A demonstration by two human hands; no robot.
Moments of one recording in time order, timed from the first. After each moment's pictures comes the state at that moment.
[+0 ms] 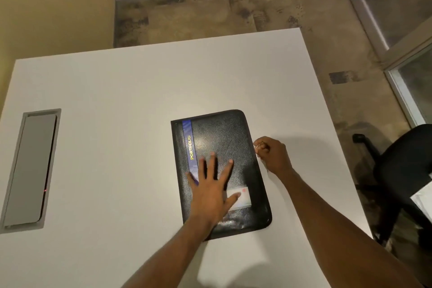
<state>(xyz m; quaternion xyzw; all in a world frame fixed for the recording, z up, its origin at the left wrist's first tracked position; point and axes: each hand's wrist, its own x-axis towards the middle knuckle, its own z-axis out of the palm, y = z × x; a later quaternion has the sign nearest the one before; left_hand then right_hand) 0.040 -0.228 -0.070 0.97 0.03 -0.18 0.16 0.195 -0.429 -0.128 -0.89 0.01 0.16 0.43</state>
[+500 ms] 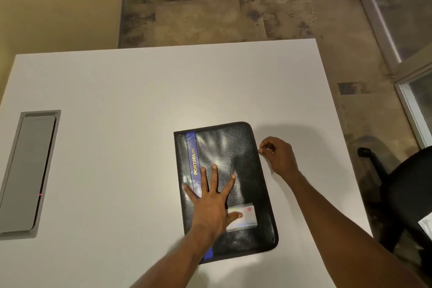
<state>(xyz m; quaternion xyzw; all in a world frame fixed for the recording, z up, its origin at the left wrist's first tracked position) 0.062 -0.218 -0.098 0.96 0.04 -0.27 0.08 0.249 -0.415 -0.128 -0.91 -0.05 0.15 0.39</state>
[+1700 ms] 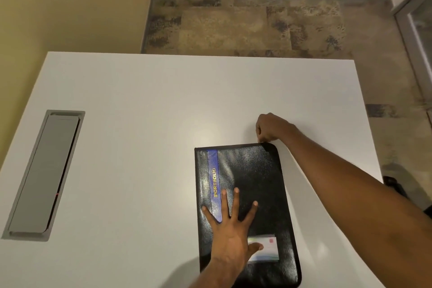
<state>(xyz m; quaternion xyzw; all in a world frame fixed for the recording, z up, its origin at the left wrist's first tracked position) 0.067 -0.216 -0.102 0.94 0.06 -0.32 0.10 0.397 -0.260 -0.082 -0.90 -0.21 0.39 0.02</state>
